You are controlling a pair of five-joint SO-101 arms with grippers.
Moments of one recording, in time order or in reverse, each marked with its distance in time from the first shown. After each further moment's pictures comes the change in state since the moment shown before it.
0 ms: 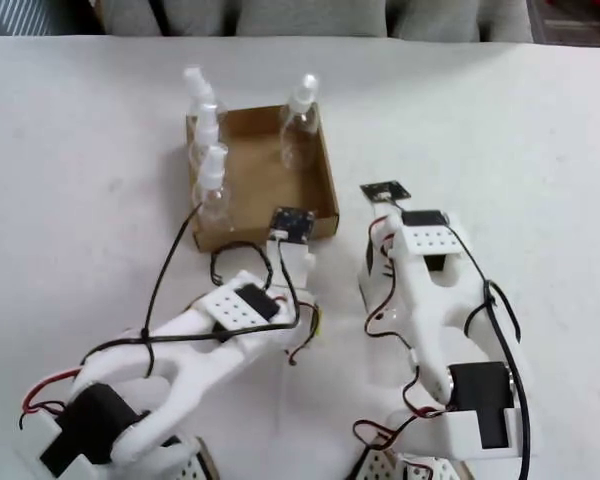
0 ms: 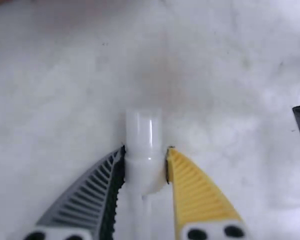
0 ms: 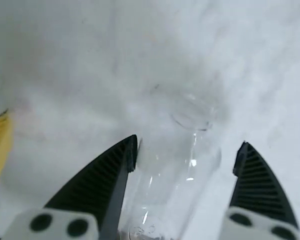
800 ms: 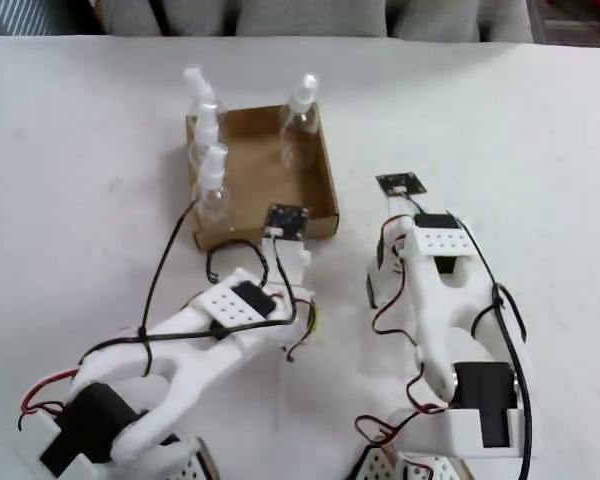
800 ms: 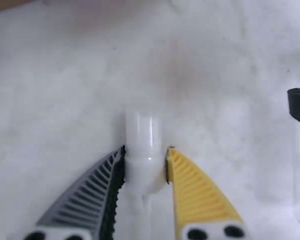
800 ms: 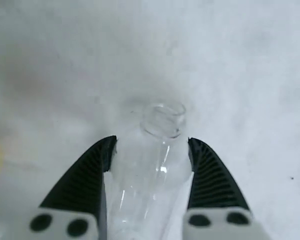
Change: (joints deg) left arm -1.3 0.0 0.0 0.0 0.0; right arm 2.0 0.0 0.1 -6.6 0.1
